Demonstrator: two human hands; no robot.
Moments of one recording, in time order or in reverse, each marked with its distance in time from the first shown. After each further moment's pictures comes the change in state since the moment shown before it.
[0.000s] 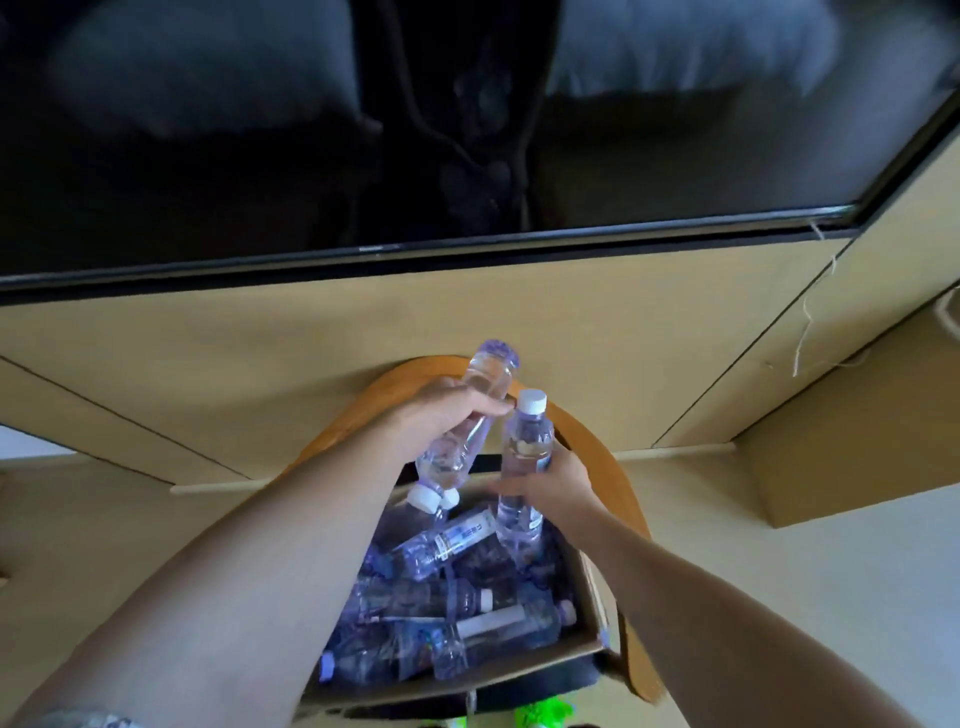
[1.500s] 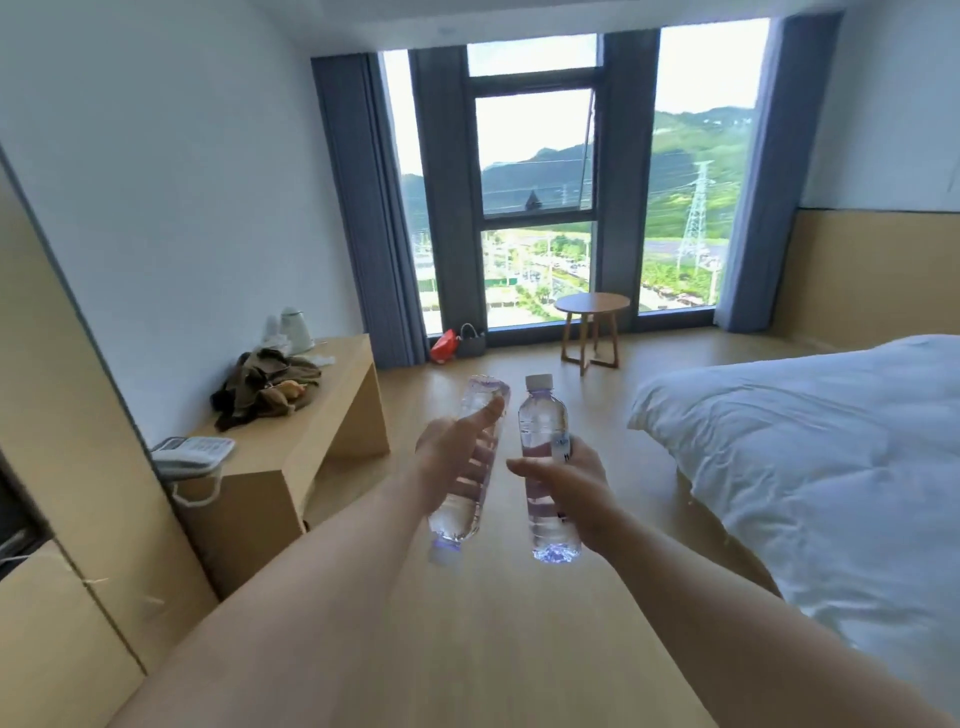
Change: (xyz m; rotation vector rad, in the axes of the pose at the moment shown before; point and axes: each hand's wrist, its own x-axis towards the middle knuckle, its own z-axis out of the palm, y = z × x) left_hand -0.488 0.016 0.405 0.526 -1.042 0.928; right_hand -0.606 0.192 -0.123 0.854 1.591 -0.226
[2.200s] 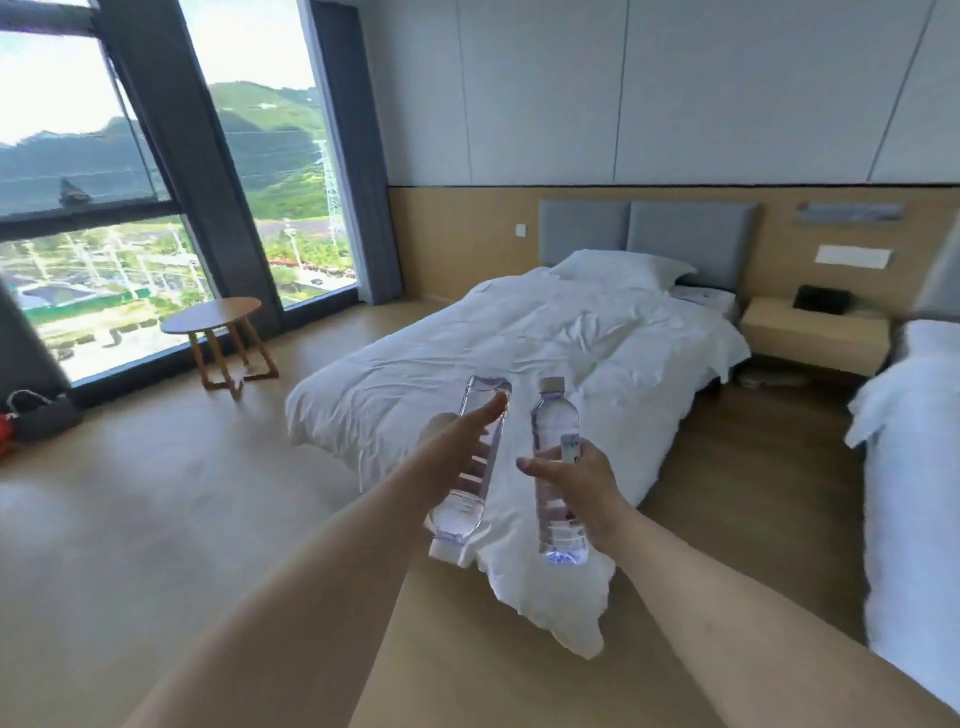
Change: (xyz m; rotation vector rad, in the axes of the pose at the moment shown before) left_hand 0.008 0.116 0.556 0.113 -0.867 0.071; right_hand -0.076 0.012 -0.519 0.008 0.869 0.129
